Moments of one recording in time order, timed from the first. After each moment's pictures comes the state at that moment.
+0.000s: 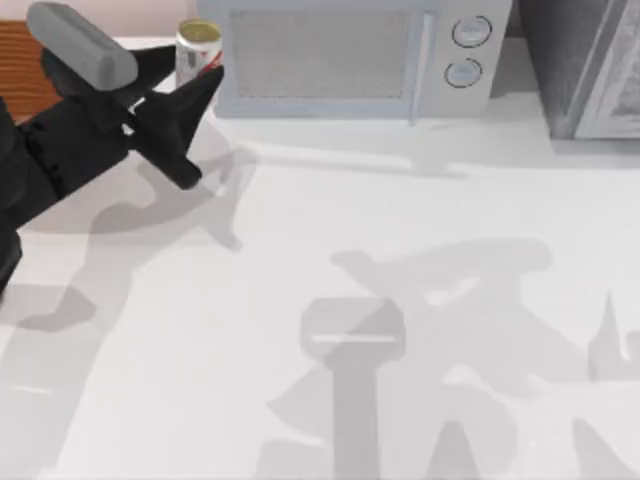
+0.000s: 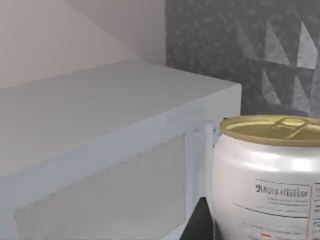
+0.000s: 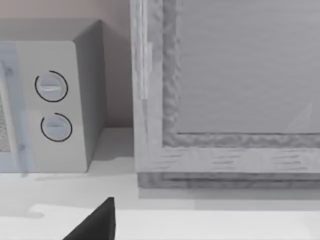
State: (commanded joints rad) left arm -0.21 1.54 0.64 0.90 0.61 0.05; right arm 0.00 0.00 0.00 0.00 0.00 0.00
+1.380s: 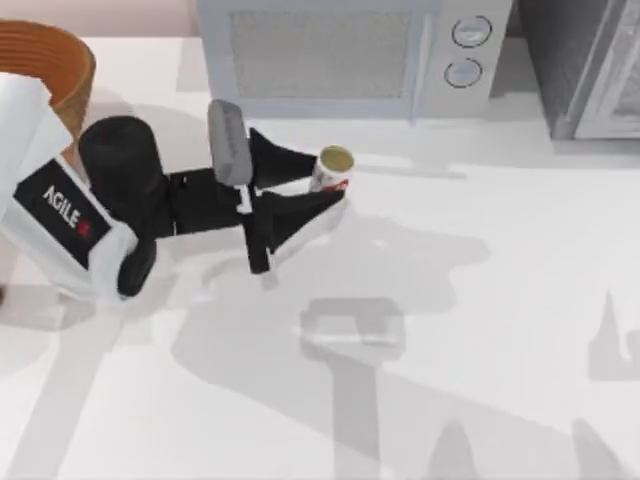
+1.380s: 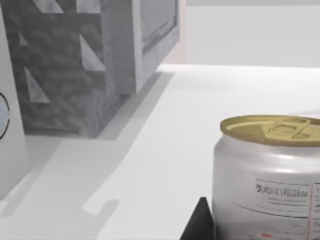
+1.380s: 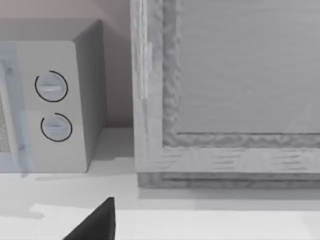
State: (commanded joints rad) left arm -0.30 2.32 1.00 1.31 1.14 0.04; right arm 0.00 0.00 0.00 0.00 0.00 0.00
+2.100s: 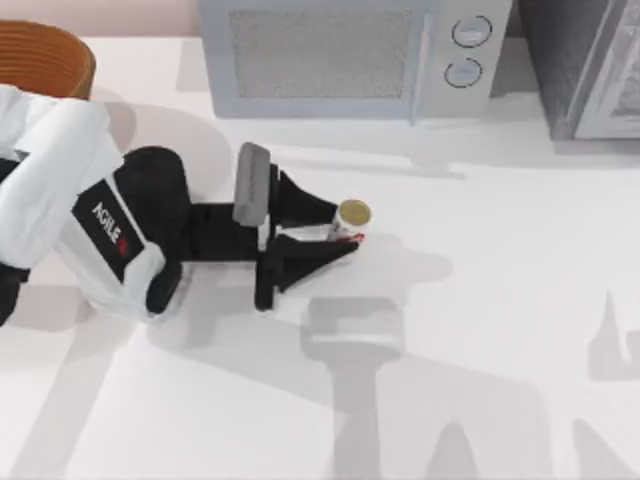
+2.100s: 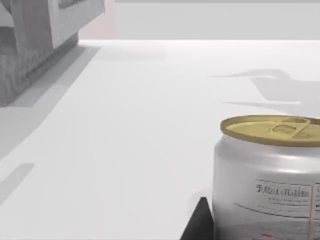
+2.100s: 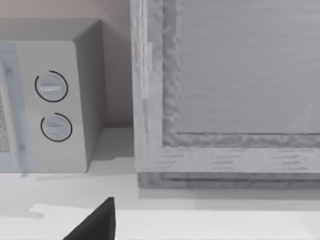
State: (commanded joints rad) left arm -0.32 2.53 1.12 1.37 1.30 0.03; right arm 0.00 0.00 0.00 0.00 0.00 0.00
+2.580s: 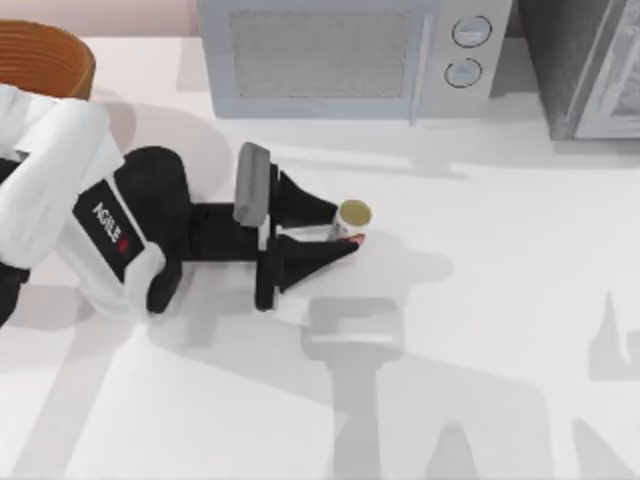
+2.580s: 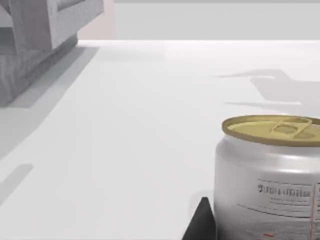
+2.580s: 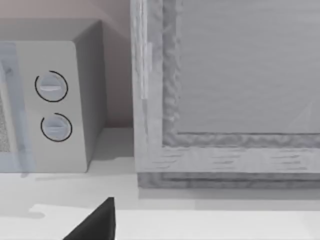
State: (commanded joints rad) left arm -0.32 2.53 1.12 1.37 1.30 0.03; right arm 0.00 0.00 0.00 0.00 0.00 0.00
